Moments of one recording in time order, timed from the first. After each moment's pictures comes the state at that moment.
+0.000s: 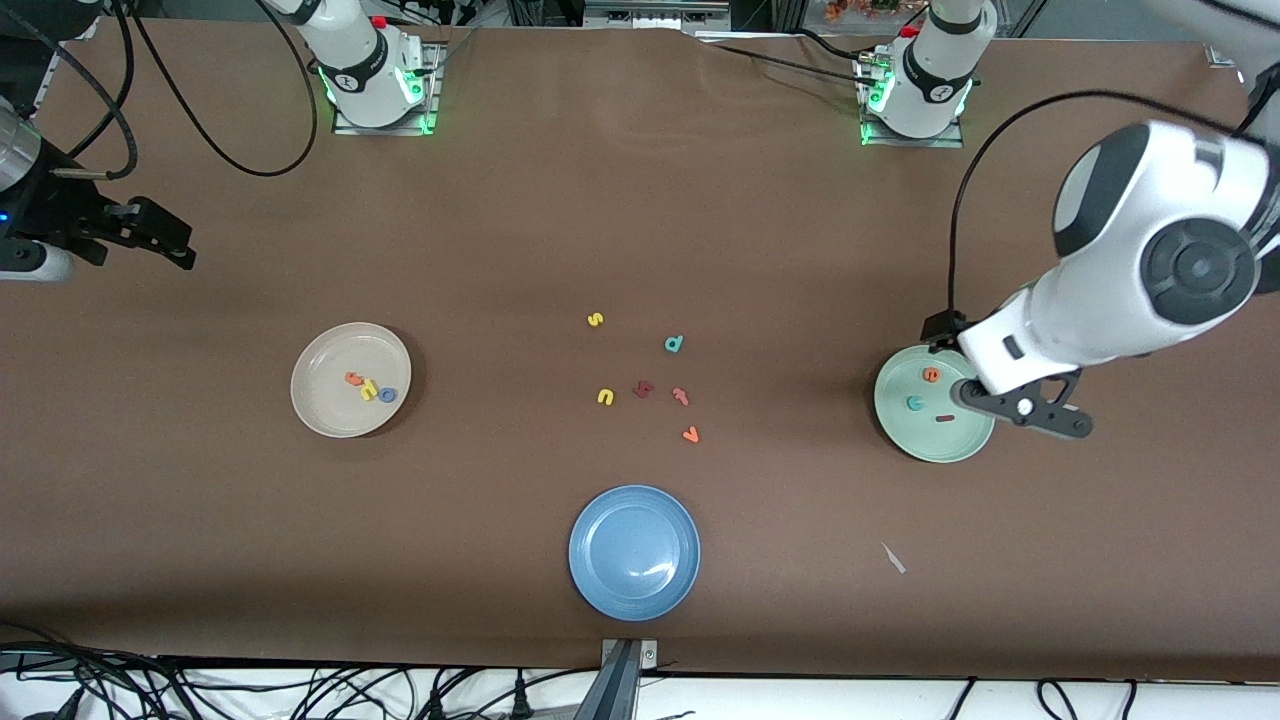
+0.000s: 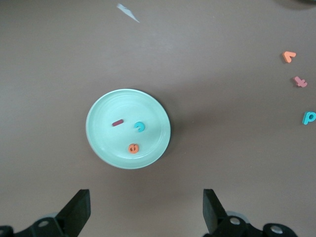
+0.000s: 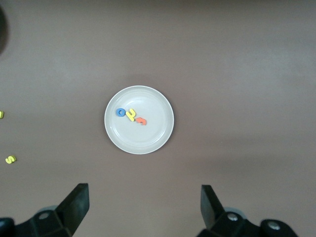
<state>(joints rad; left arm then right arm) 0.18 0.42 -0.50 -1.33 0.22 1.54 -0.03 0.12 0.01 -0.09 -1.63 -0.03 1.66 0.04</state>
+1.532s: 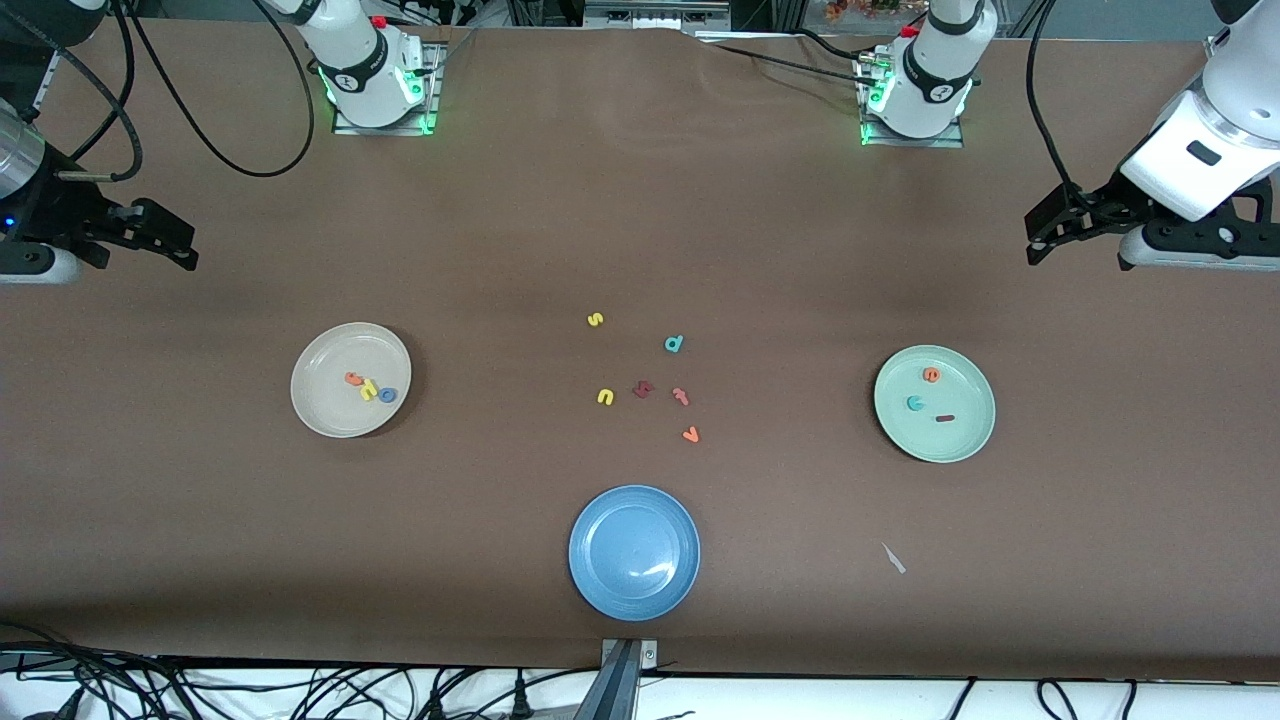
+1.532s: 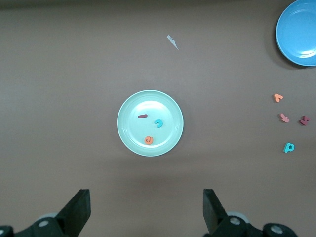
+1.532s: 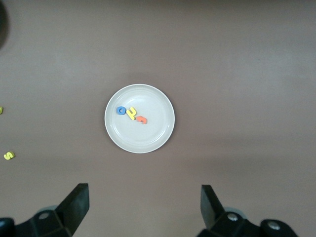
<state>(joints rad) -0.04 -0.03 -0.09 -1.65 0.02 1.68 -0.08 0.12 0.02 -0.09 -1.63 -0.03 1.66 0.03</state>
